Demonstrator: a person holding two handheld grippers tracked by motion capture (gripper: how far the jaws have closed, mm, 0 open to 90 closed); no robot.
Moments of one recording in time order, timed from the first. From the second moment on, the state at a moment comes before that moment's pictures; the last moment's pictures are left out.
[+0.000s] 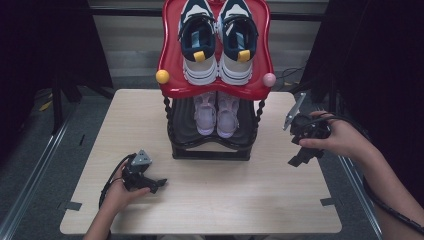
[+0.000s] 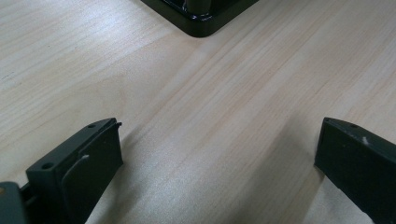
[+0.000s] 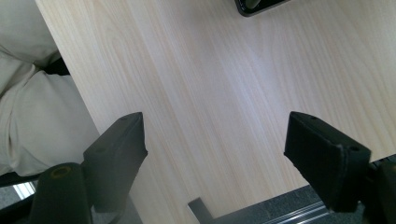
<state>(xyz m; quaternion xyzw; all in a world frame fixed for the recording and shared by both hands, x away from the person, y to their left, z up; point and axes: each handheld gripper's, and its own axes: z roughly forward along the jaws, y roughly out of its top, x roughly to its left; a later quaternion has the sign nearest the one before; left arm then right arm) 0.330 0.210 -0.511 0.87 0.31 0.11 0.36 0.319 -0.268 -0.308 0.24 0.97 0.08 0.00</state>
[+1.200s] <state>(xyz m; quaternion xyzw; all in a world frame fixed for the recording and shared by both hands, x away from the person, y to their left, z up) 0.330 0.211 -0.511 0.87 0.31 0.11 0.36 0.312 -0.276 -0.387 0.25 0.96 0.09 -0.03</state>
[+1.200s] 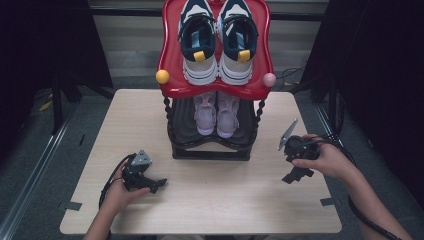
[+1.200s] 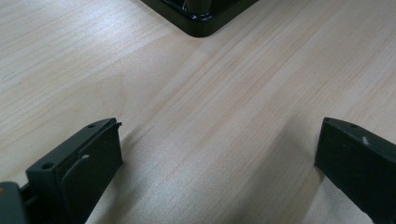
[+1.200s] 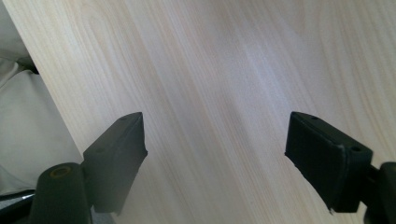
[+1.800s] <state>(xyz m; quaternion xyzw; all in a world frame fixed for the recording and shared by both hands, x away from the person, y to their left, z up) 0.330 0.211 -0.511 0.87 0.31 0.11 0.36 0.304 -0.278 -0.424 0.27 0.96 0.10 -0.02</state>
